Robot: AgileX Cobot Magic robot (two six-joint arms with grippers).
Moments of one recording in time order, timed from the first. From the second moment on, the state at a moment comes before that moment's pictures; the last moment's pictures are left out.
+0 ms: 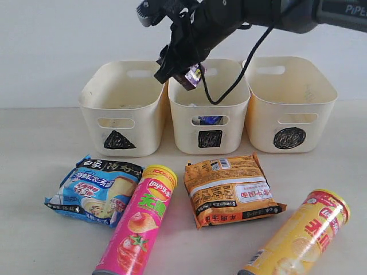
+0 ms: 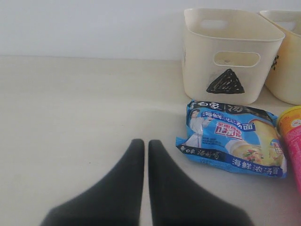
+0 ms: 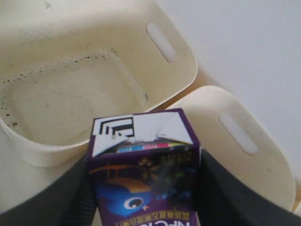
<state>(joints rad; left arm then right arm) -0.01 0.00 0.00 -0.02 0.31 0.00 0.57 2.05 -1.89 -0.08 0.56 -0.42</state>
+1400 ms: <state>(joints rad) -0.01 0.00 0.00 -0.02 0.31 0.00 0.38 2.14 -1.65 -0.41 0.01 0.35</state>
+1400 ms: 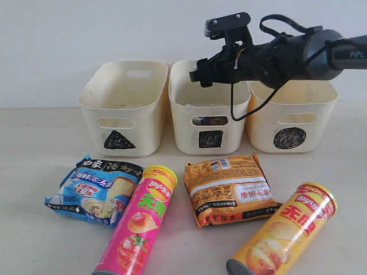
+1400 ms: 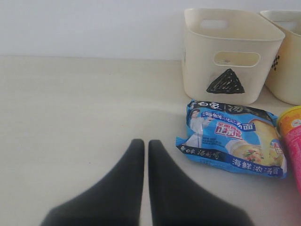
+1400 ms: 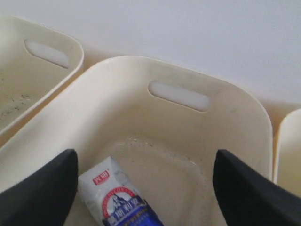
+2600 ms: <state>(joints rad) -0.01 0.00 0.00 -0.02 0.31 0.00 0.17 1.72 -1.30 0.48 0.94 -0.47</state>
